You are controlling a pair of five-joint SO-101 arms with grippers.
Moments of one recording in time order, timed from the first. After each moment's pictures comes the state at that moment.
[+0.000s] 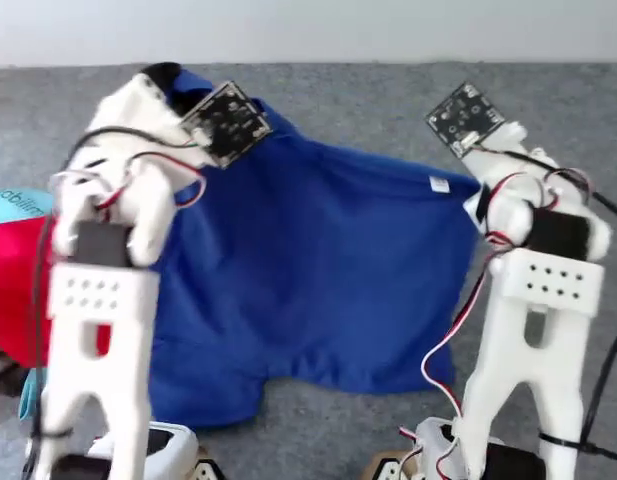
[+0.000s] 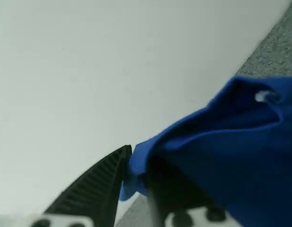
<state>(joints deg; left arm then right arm) 2.7 -23.6 18.4 32.7 -48.2 9.9 -24.4 19.3 54.2 50.6</state>
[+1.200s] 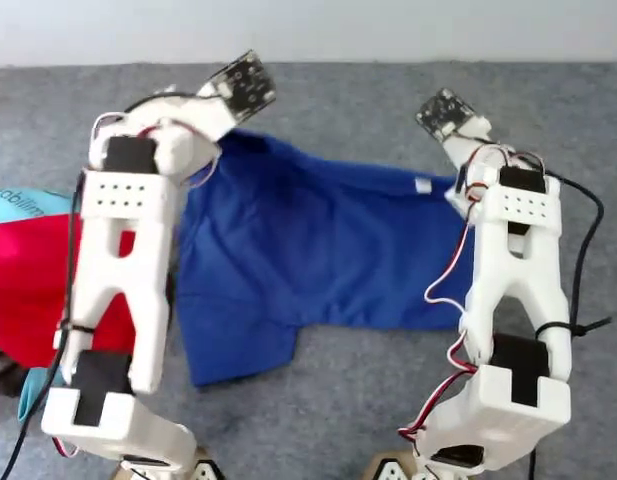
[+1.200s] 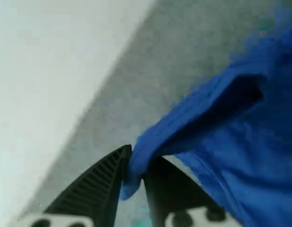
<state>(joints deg) -0.3 3.4 -7.8 67.1 -48.2 9.3 8.4 5.9 50.6 49.5</state>
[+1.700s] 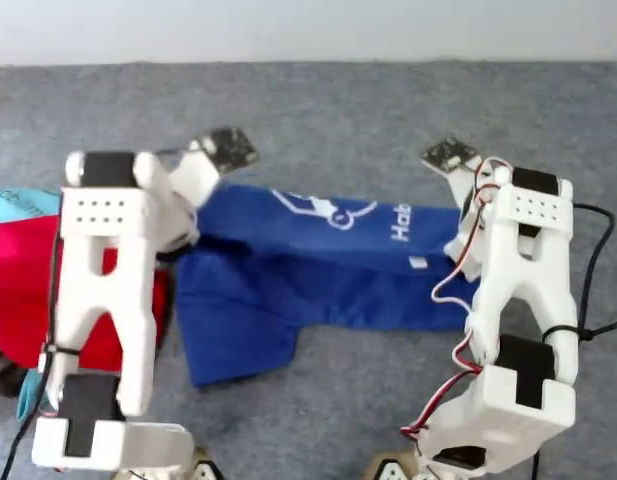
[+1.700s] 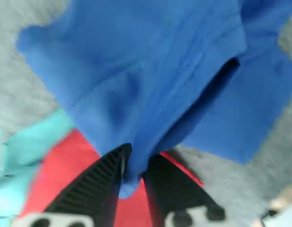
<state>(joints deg) -1.9 -3.3 2.5 99.1 -48.0 11.3 8.4 5.9 79.5 46.8</state>
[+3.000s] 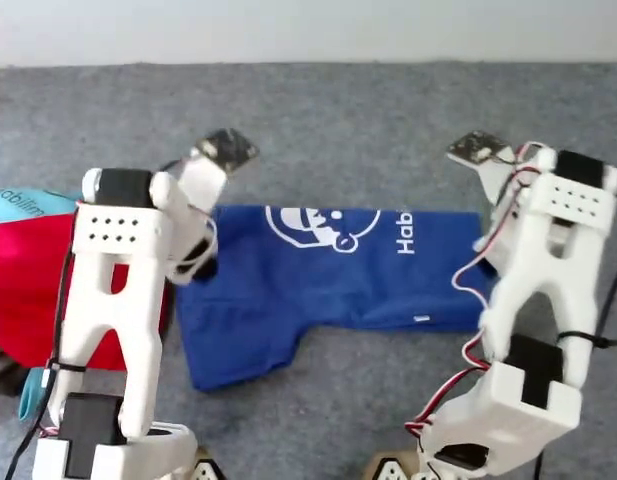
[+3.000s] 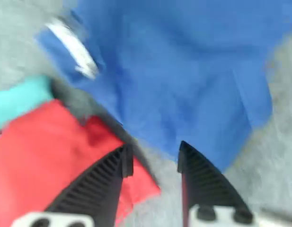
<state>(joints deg) 1.2 -8.2 5.5 96.4 -27.7 15.3 8.7 -6.9 94.2 53.1</state>
